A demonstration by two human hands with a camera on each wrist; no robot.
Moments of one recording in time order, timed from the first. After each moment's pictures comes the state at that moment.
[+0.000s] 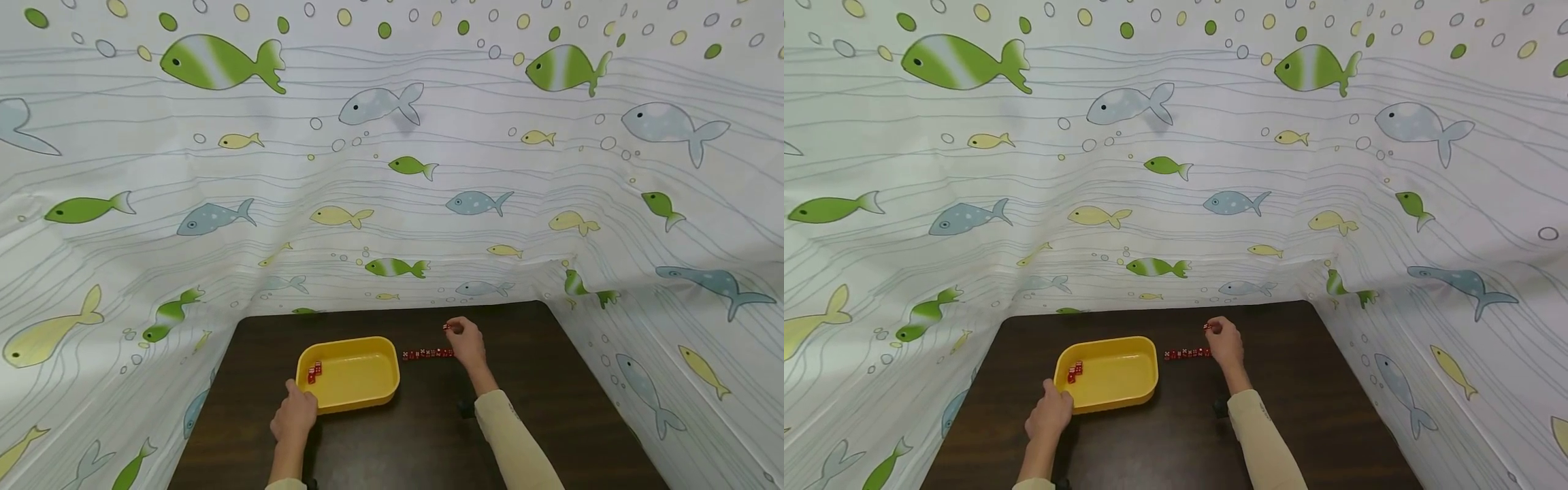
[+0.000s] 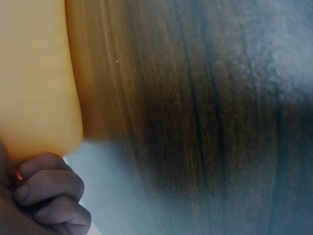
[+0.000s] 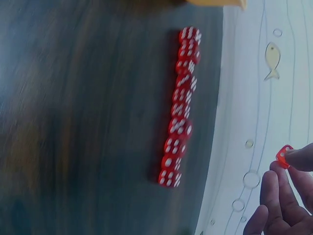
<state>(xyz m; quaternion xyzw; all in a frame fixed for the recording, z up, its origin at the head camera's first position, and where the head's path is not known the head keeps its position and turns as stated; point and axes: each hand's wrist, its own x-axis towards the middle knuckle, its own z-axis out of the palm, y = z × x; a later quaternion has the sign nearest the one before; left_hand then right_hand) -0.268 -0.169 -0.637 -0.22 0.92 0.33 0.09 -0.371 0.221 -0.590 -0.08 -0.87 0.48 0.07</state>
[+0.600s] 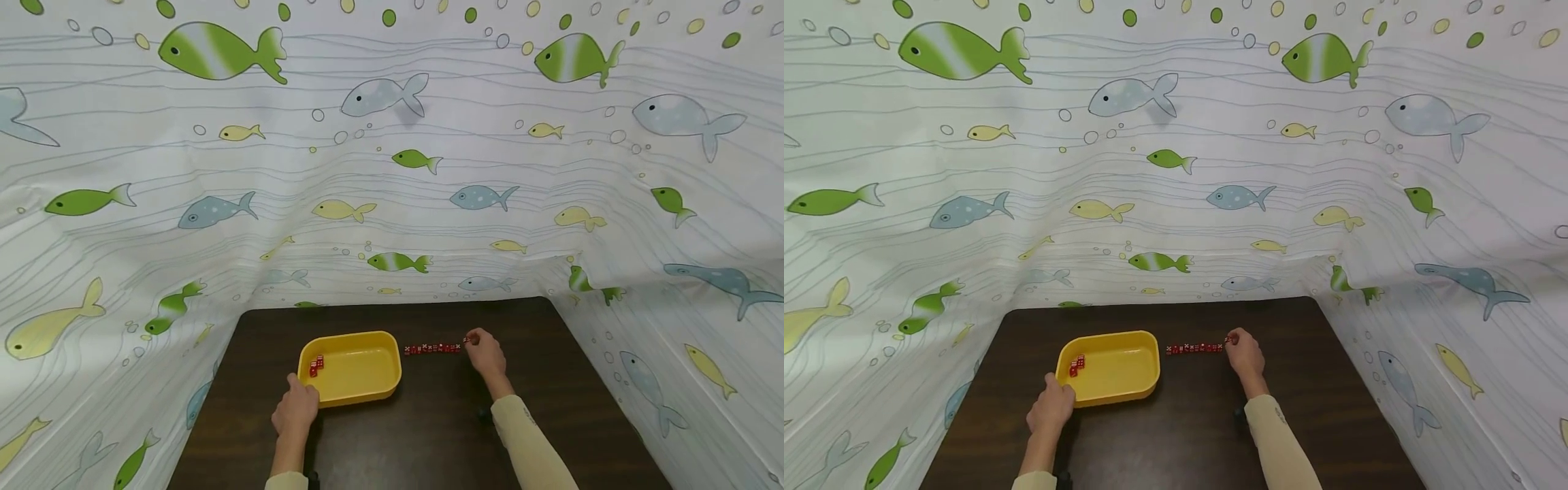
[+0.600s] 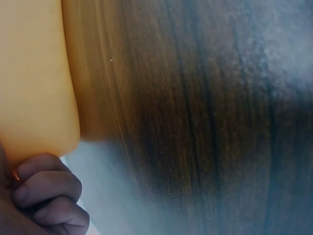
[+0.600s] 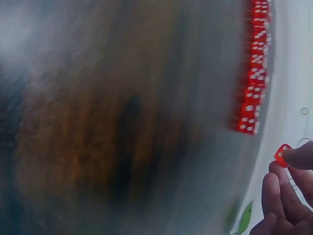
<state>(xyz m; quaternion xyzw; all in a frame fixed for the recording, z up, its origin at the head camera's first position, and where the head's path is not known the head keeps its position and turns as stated) -0.270 -0.169 -0.635 -0.22 0.92 0.33 0.08 -0.361 0.260 -0.619 -0.14 -0.92 0.37 0.02</state>
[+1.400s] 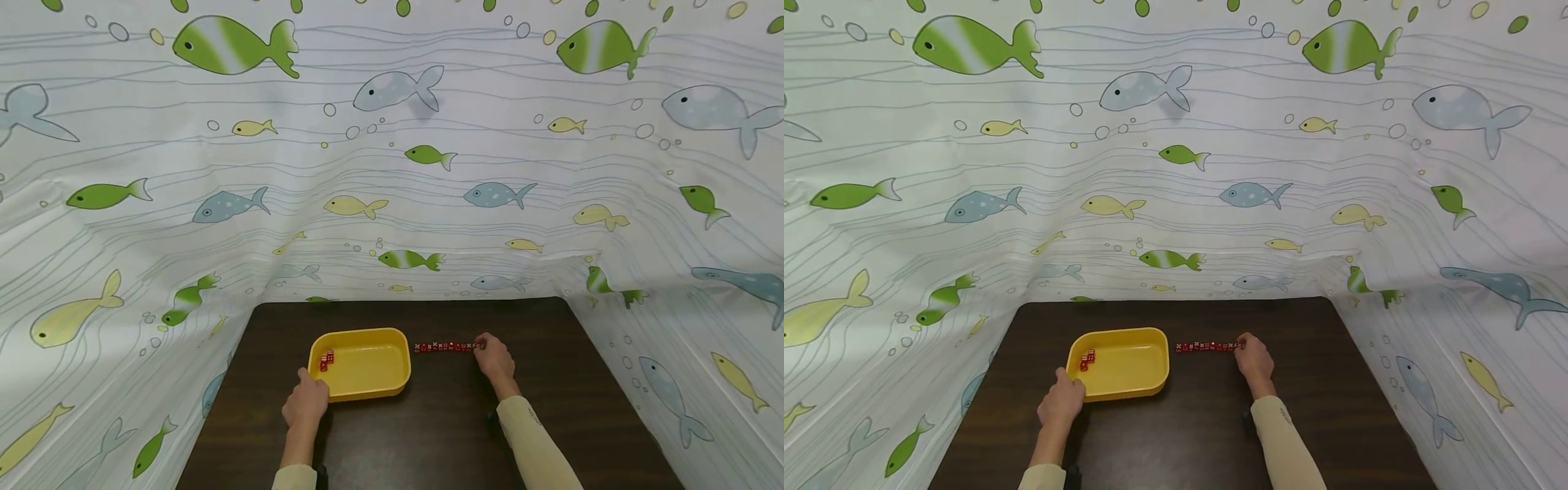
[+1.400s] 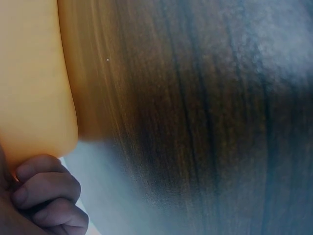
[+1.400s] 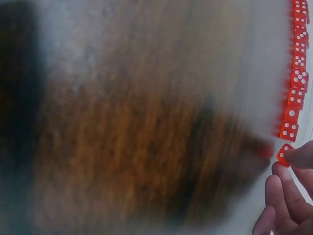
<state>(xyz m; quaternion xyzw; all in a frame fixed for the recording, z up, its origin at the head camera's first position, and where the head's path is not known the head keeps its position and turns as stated) -0.272 -0.167 -0.636 -0.23 0.92 0.31 0.07 -0.371 0.264 -0.650 -0.12 -0.94 0.33 -0.01</state>
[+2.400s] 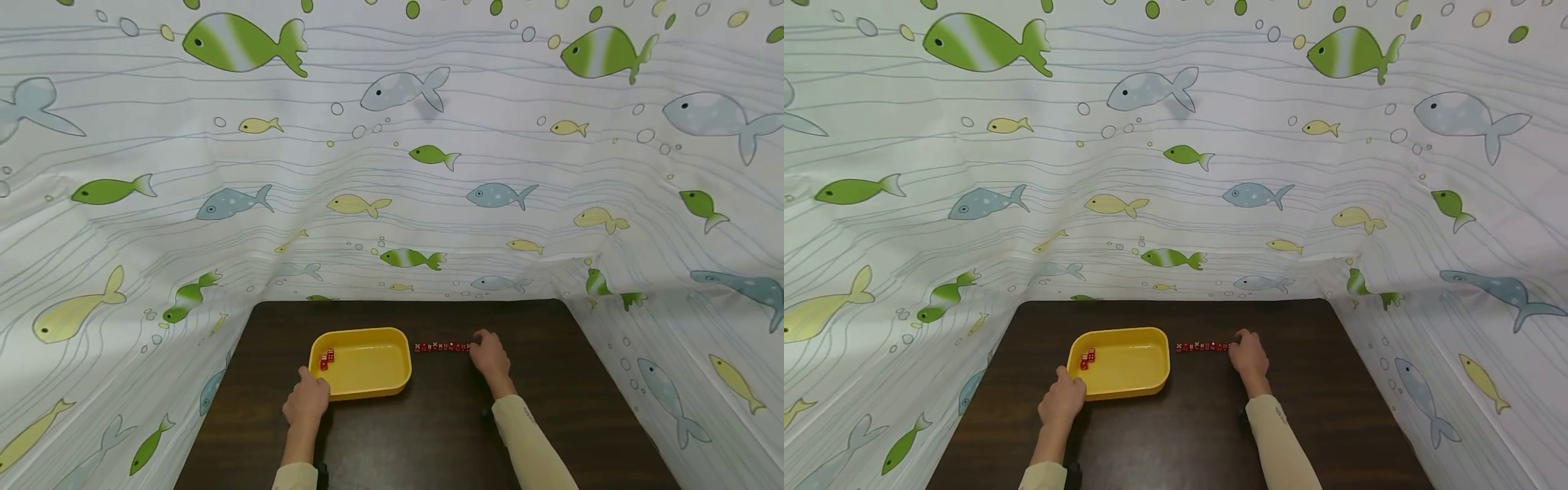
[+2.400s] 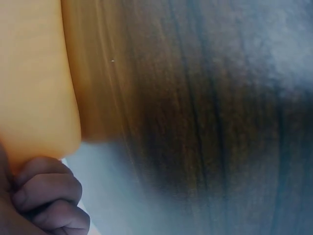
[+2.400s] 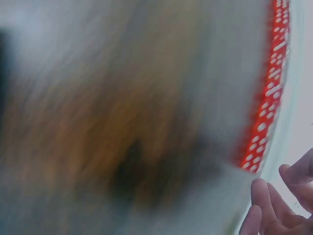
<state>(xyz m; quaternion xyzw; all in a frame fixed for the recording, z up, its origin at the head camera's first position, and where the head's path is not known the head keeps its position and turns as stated) -0.270 -0.169 -0.634 -0.23 0.92 0.31 0.06 -0.368 0.247 -0.633 -0.12 -0.93 0.34 -0.02</state>
